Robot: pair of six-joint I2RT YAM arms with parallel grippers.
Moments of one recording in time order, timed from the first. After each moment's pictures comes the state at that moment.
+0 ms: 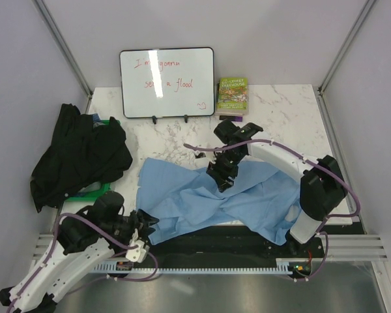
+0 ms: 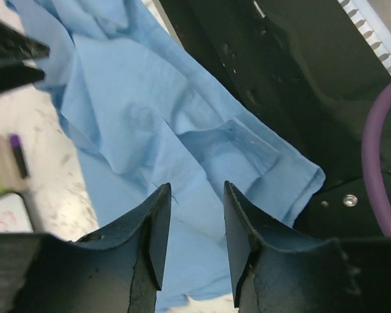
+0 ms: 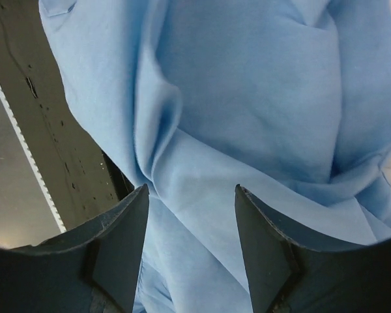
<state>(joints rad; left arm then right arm) -0.74 0.24 0.61 -1.17 0.65 1.43 0.65 1.70 1.38 -1.06 -0.52 -0.55</state>
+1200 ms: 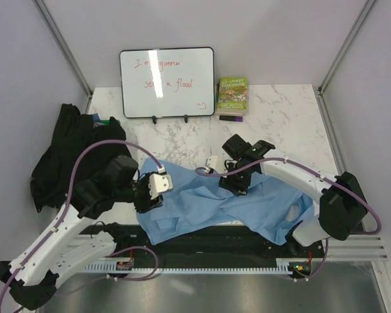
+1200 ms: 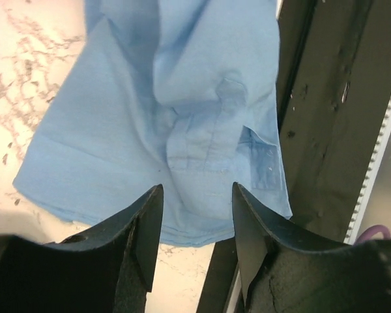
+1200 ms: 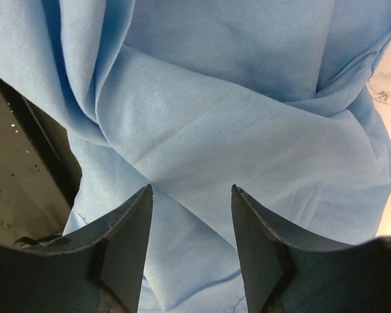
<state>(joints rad) -0.70 0.70 0.88 -1.01 0.37 0.54 0.71 1.50 1.12 -0.94 -0.22 -0.60</state>
